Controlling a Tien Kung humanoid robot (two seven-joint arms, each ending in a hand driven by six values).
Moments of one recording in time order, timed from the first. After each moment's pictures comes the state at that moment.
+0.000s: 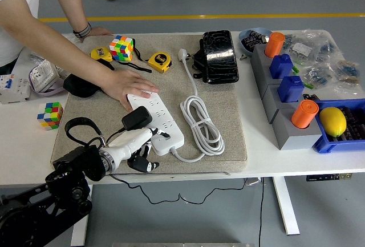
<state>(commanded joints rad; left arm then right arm) -0.30 0.33 -0.72 -1.54 1.81 -0.06 0.43 0.02 -0.25 1.20 0.18 -0.19 -0.10 0.08</state>
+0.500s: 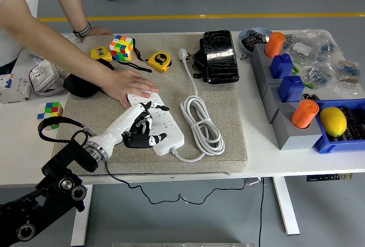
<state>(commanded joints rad) -0.27 0.32 -0.78 -1.44 1.41 0.29 0.01 0.02 -0.25 1.19 0.18 -0.19 -0.10 0.08</state>
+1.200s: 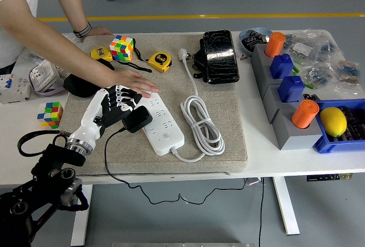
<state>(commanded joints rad) -0.27 0.31 -0.82 -1.32 0.96 0.39 -0.23 0.02 -0.25 1.17 0.18 -0.17 -0.10 0.08</state>
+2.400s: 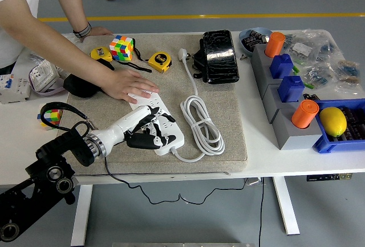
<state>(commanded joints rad) -0.28 0.34 -0.87 -1.61 1.61 -0.14 0.30 0.02 -0.25 1.15 0.18 -0.17 -0.10 0.08</state>
